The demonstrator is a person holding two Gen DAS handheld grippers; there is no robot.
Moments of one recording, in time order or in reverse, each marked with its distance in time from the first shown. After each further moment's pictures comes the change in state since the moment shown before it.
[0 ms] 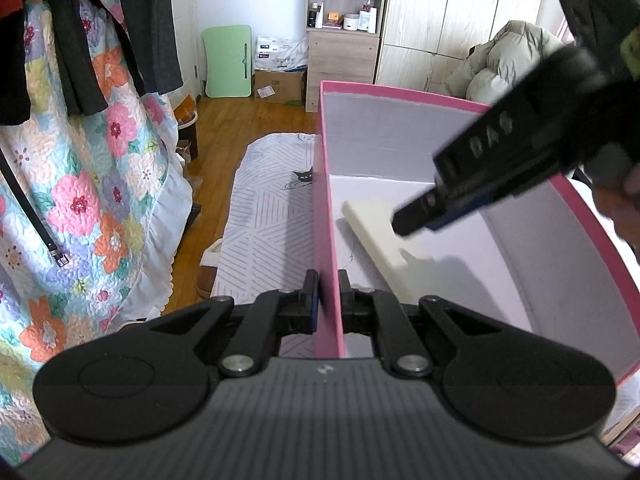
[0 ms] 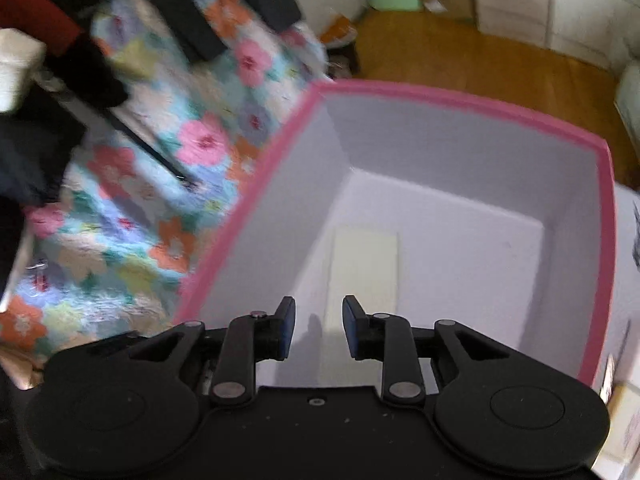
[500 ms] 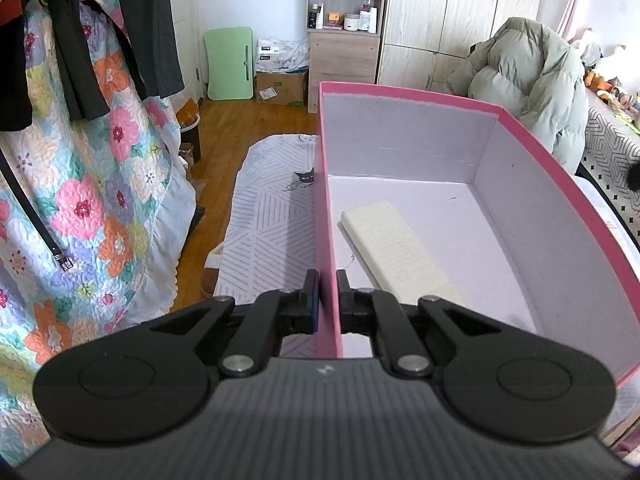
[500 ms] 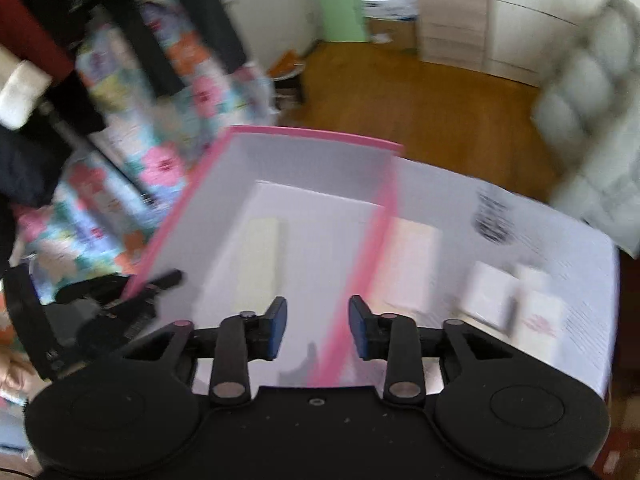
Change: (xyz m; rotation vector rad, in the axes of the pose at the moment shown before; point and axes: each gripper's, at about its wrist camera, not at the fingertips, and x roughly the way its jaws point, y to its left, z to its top) left arm -0.002 -0.005 0.000 0.013 -0.002 0.014; right arm -0.147 -0.059 -0.058 0.025 -0.103 -0.143
